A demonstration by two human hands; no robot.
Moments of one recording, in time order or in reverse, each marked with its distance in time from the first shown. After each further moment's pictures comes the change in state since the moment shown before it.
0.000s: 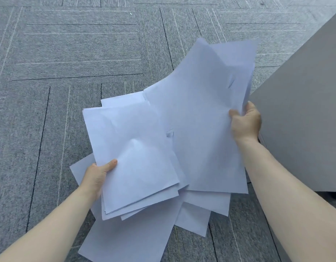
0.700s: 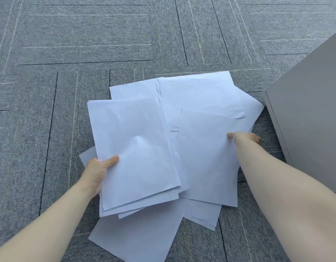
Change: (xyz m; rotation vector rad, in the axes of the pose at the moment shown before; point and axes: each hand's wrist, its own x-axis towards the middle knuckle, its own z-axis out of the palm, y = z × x) left_hand 0.000 -0.002 -0.027 0.035 0.009 0.005; right_hand 0.003 0.081 0.037 -0.337 -0.005 0.912
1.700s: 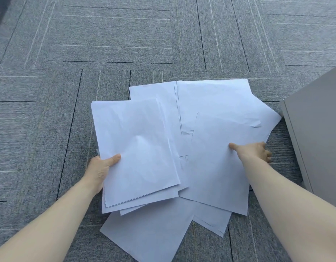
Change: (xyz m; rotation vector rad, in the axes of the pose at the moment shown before) left_hand -0.002 0.002 -0.035 -0.048 0.073 0.027; right_hand -0.046 0.016 0.008 -0.390 0.108 -0.256
